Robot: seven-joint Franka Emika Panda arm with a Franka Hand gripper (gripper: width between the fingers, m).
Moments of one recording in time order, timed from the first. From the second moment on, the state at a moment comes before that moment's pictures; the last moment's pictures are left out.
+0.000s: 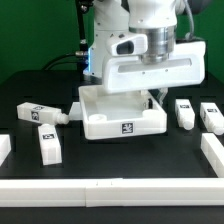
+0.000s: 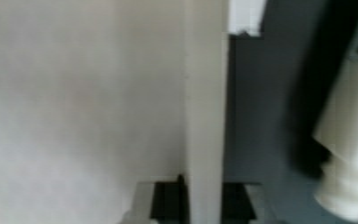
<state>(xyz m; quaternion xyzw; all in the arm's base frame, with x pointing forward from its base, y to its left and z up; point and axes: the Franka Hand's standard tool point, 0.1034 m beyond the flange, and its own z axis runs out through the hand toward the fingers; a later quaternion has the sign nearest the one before) 0.443 0.072 0.066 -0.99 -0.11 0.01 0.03</state>
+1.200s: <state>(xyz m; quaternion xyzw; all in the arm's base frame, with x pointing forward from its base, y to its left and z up) 0.466 0.074 0.069 -0.89 -0.45 -0.01 0.01</state>
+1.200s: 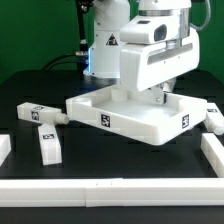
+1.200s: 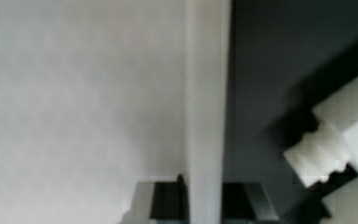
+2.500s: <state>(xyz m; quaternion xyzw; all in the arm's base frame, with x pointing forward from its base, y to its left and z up) 0.502 0.039 0.025 -0.73 -0.69 0.05 0.02</state>
